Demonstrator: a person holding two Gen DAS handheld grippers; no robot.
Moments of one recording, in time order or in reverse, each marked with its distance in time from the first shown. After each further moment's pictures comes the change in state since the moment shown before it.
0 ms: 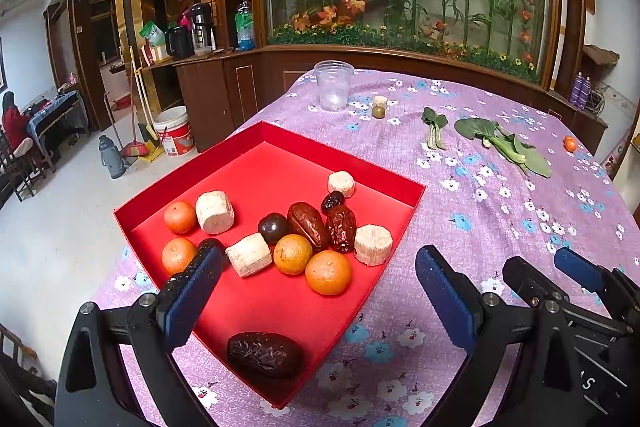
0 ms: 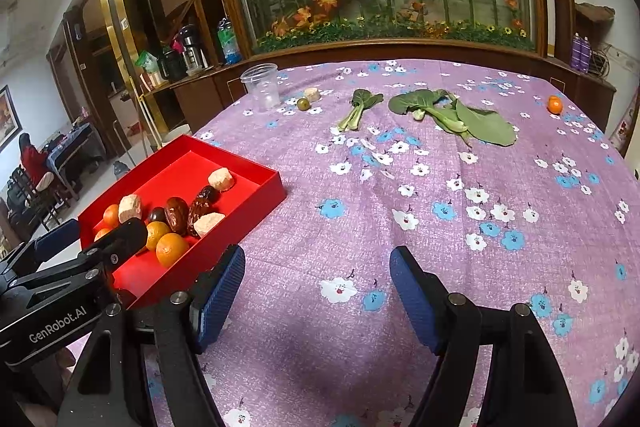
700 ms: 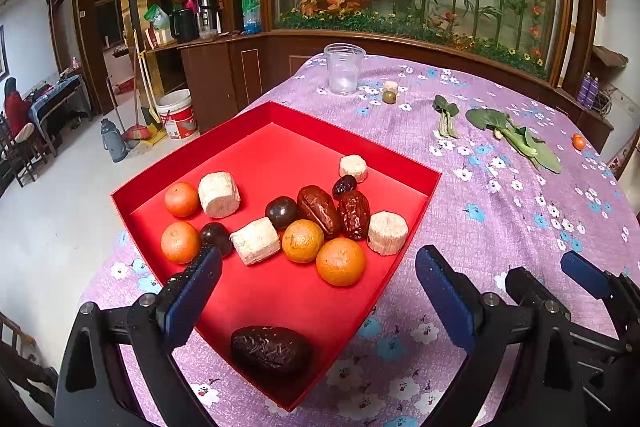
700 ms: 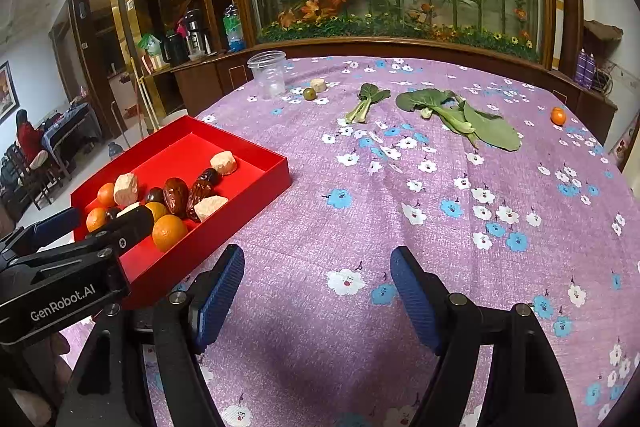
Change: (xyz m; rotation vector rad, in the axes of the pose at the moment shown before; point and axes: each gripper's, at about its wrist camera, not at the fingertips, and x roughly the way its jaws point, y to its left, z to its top) left arm 0.012 0.009 -0.004 -0.029 0.050 0.005; right arm 0.006 0.014 -0.005 -0.067 0.023 -0.031
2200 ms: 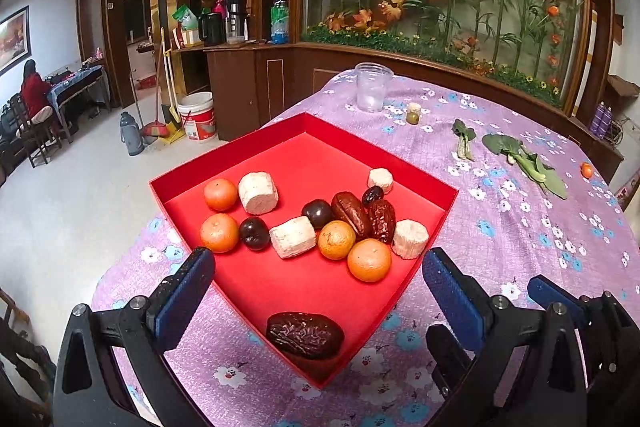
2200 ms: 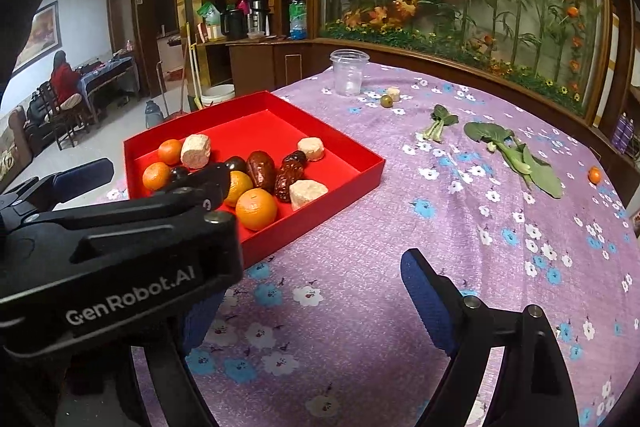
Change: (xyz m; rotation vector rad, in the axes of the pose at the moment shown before) left arm -0.023 0.019 -0.010 -0.090 -0.051 0.052; right arm -0.005 0.074 -0.008 -0.220 0.005 0.092
